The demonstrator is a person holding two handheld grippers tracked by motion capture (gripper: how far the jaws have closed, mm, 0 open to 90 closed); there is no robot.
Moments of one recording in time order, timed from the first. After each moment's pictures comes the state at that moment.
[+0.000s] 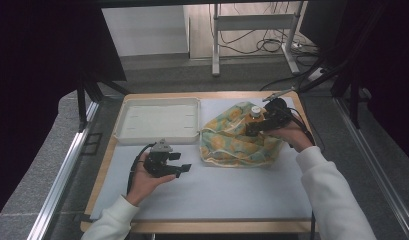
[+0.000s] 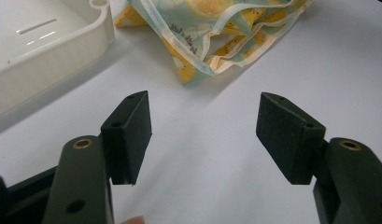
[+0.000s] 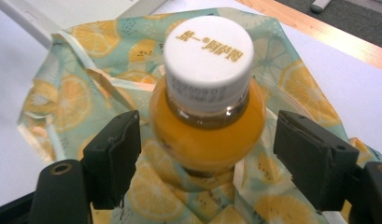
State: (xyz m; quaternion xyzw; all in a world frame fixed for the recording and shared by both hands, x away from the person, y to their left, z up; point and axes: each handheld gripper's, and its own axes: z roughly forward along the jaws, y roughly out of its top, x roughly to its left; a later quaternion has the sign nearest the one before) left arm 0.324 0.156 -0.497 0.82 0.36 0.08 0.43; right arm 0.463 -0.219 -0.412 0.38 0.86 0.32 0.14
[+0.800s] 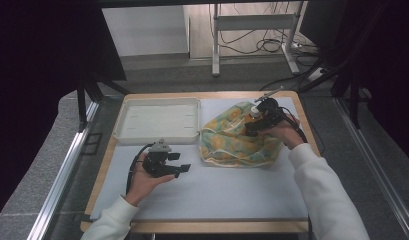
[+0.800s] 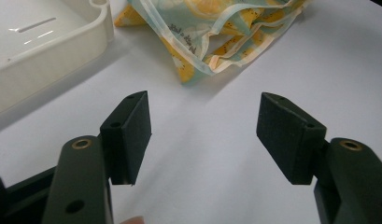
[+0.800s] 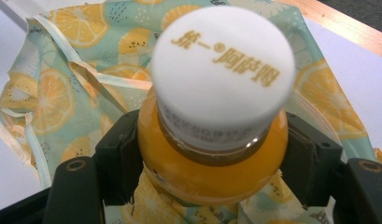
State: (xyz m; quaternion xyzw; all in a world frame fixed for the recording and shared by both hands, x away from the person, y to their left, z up) left arm 0.324 0.159 -0.497 0.82 0.36 0.07 0.43; right arm 0.475 -0.204 -0.421 0.37 0.87 0.29 0.14
